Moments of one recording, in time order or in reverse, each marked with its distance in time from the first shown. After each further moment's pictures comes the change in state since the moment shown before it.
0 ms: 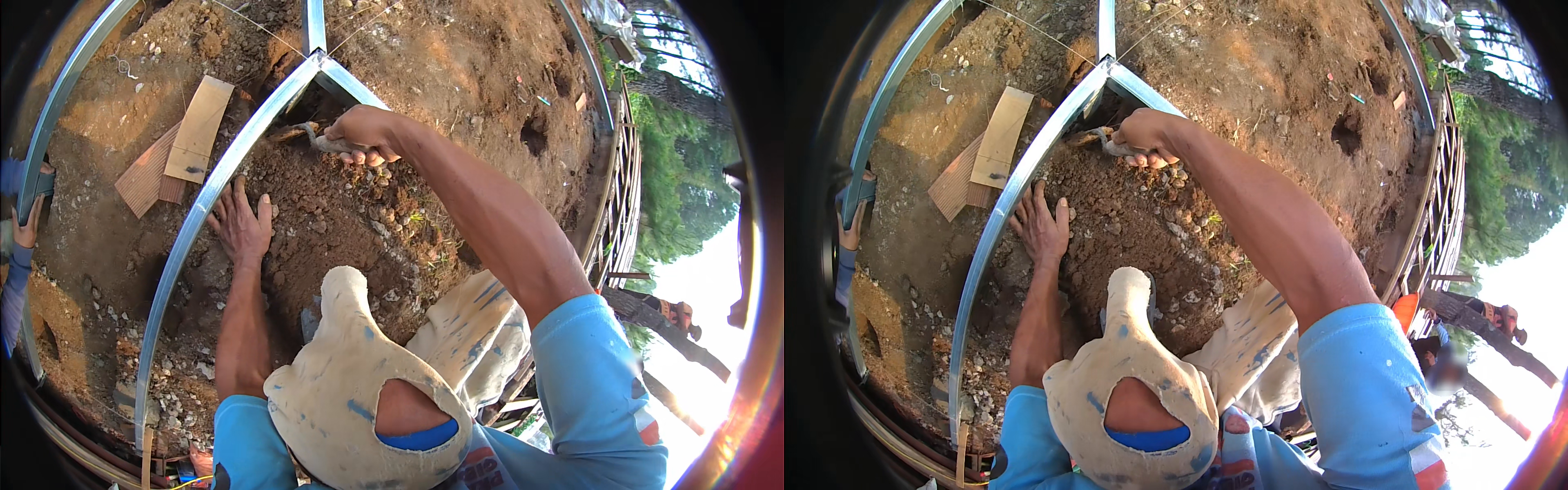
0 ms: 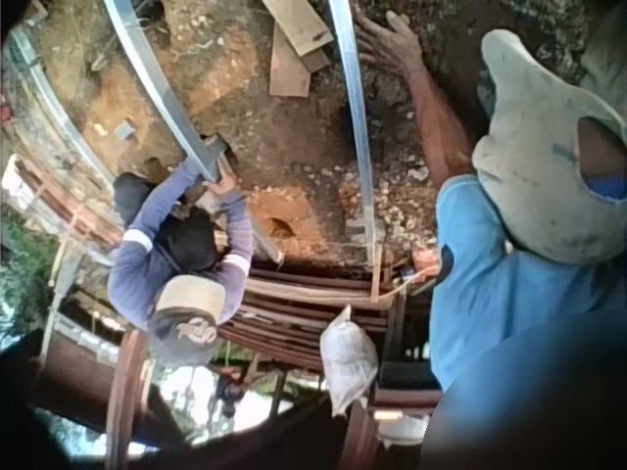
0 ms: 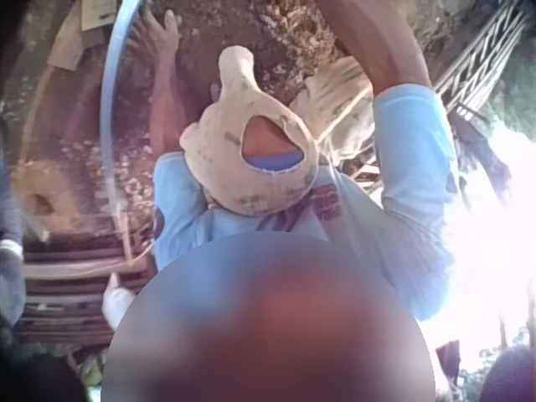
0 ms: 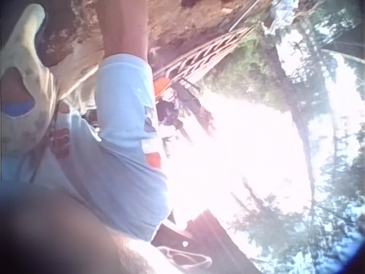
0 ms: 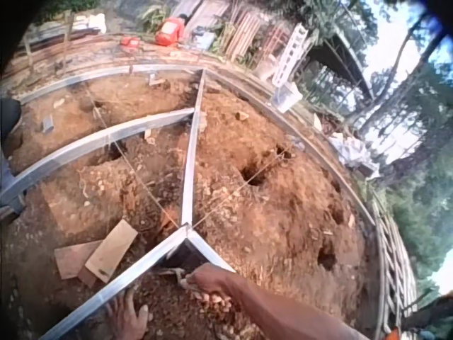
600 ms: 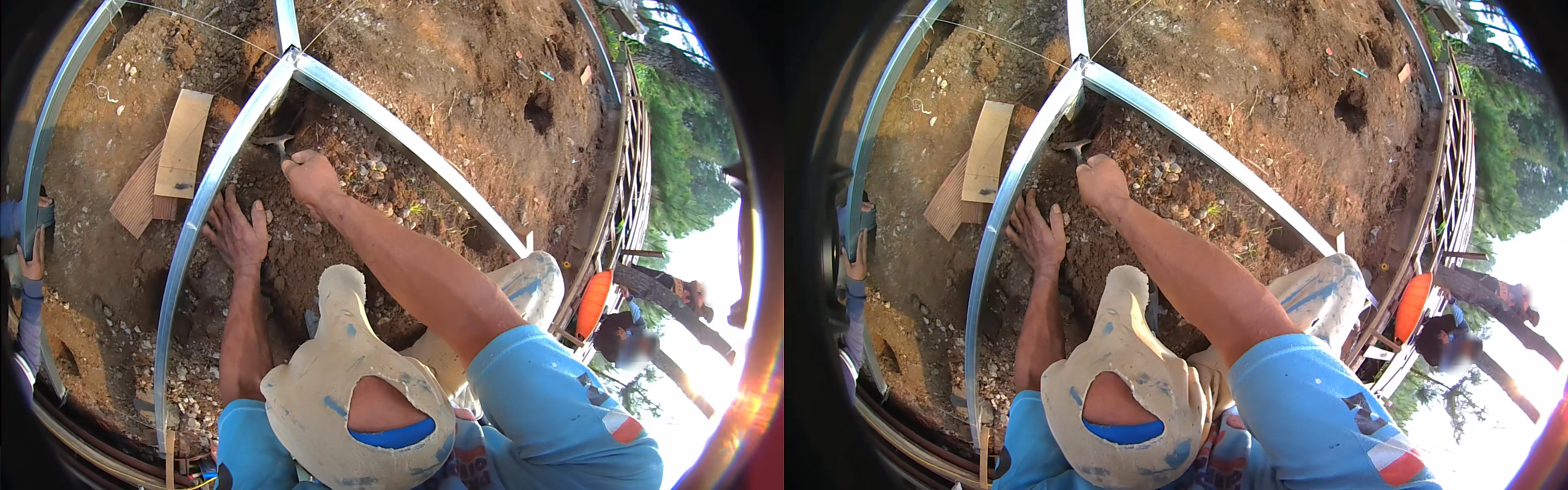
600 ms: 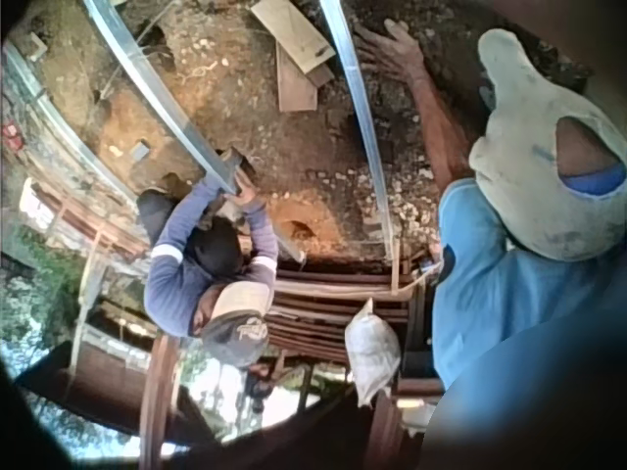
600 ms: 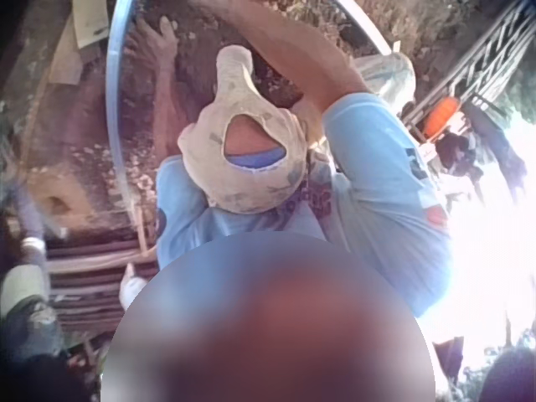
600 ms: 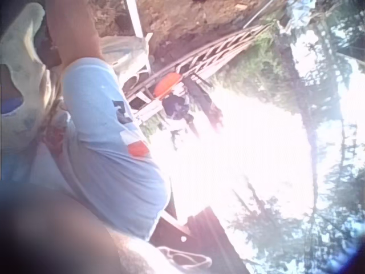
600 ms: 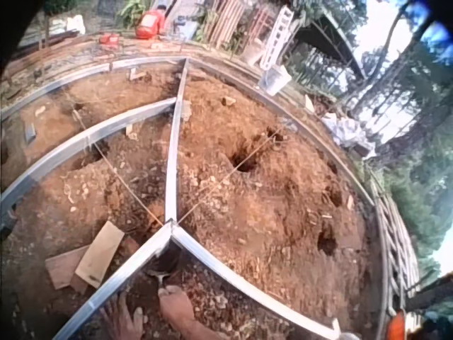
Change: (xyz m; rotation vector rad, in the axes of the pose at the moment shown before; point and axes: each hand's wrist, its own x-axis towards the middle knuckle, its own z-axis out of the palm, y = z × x) left_hand 0.000 0.001 0.000 0.014 0.034 0.028; right_hand 0.075 0.043 0.128 0.375 0.618 -0.267
